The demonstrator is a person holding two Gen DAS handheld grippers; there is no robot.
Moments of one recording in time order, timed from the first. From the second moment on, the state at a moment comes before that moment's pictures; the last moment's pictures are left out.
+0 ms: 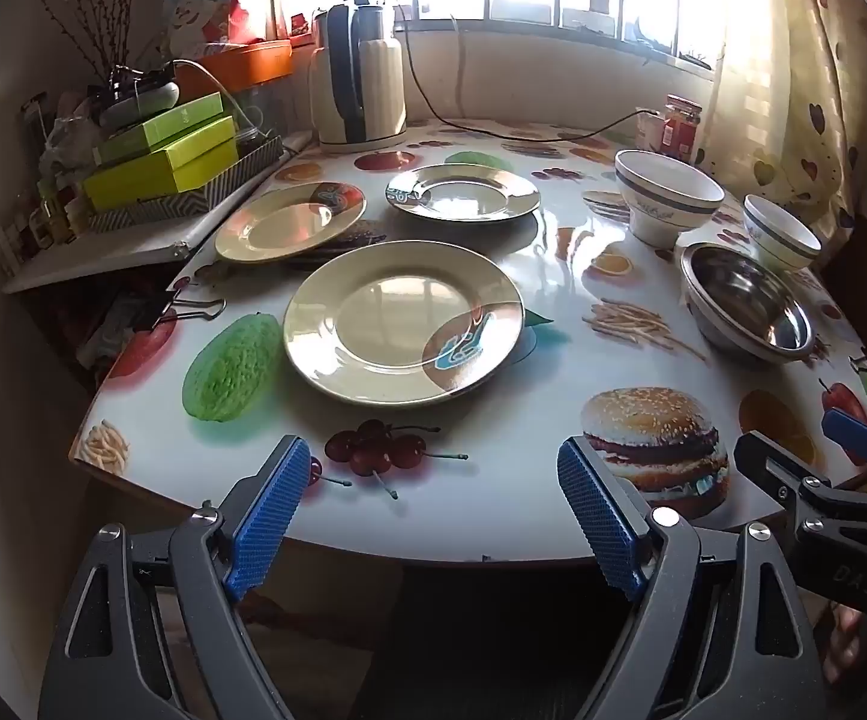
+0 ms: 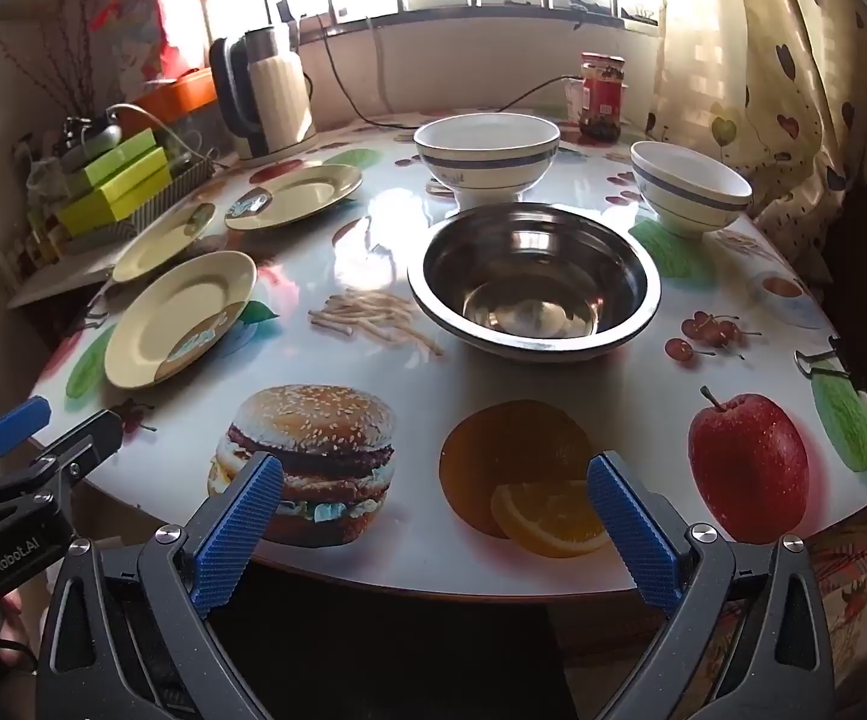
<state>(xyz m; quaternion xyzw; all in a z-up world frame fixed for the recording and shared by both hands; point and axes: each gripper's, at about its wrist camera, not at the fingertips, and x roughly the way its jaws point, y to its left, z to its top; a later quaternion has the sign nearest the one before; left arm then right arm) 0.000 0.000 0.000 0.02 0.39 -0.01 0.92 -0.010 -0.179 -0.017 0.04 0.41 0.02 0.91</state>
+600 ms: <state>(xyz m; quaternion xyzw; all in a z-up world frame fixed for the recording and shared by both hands) 0.003 -0.003 0.000 0.02 0.40 0.00 0.92 -0.008 -0.177 -0.016 0.03 0.40 0.02 0.91</state>
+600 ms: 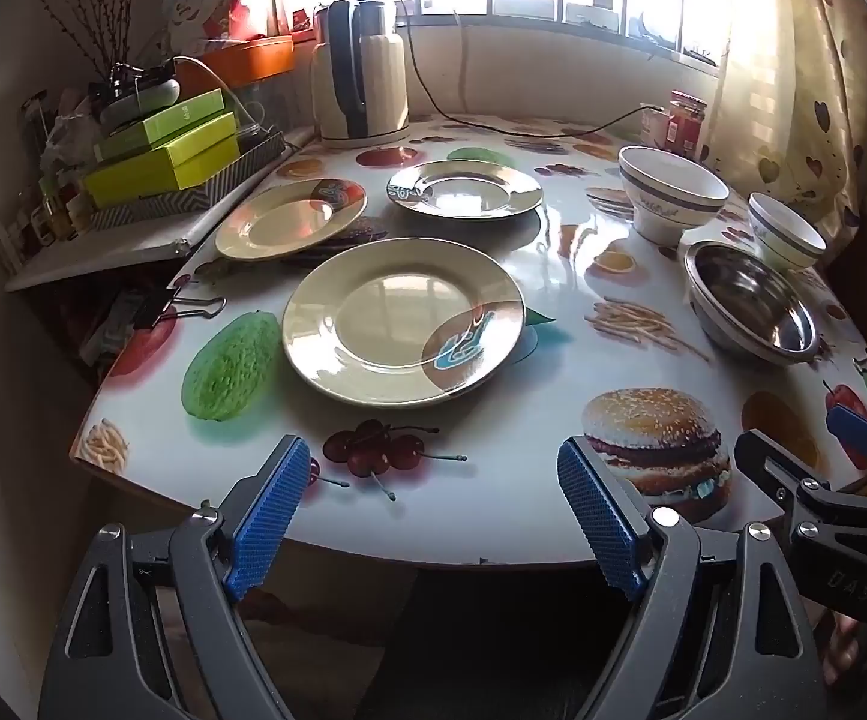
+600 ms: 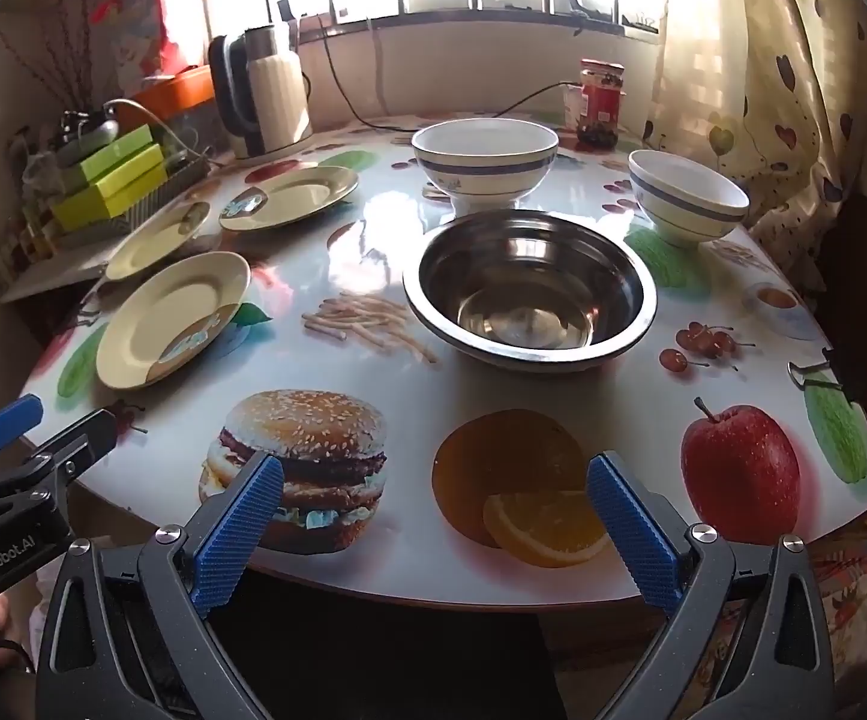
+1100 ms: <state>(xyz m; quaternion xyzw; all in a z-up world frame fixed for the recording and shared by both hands) 0.004 0.000 -0.002 0.01 0.40 0.00 0.92 -0.007 -0.172 -0.014 0.02 0.40 0.03 0.92</state>
